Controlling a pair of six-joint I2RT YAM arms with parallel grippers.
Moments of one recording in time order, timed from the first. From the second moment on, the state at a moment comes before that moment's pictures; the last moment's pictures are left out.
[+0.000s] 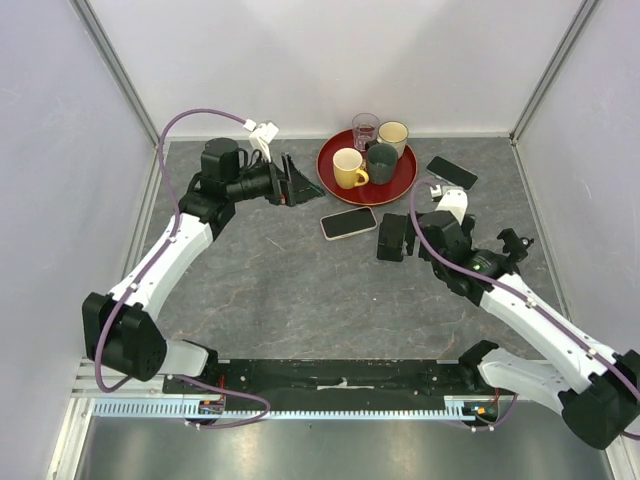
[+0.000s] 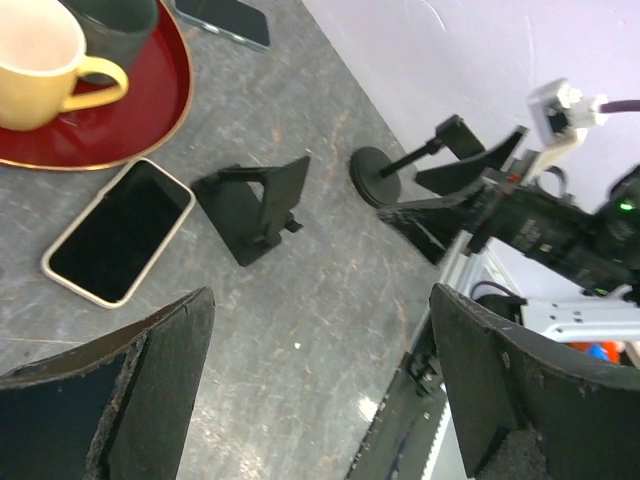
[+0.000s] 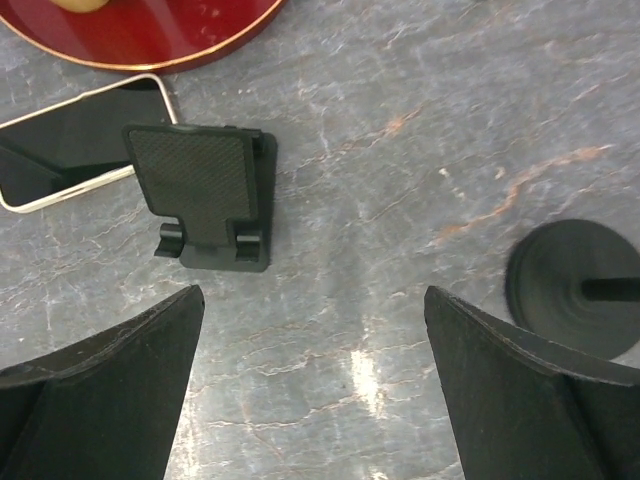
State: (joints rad) left arm -0.34 1.36 1.20 -0.12 0.70 -0.46; right arm 0.59 0.99 0.84 -0.52 0.59 0.41
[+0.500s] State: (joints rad) left arm -0.34 1.44 1.20 -0.10 0.86 -0.56; right arm 0.51 1.24 0.70 -0.10 0.41 0.57
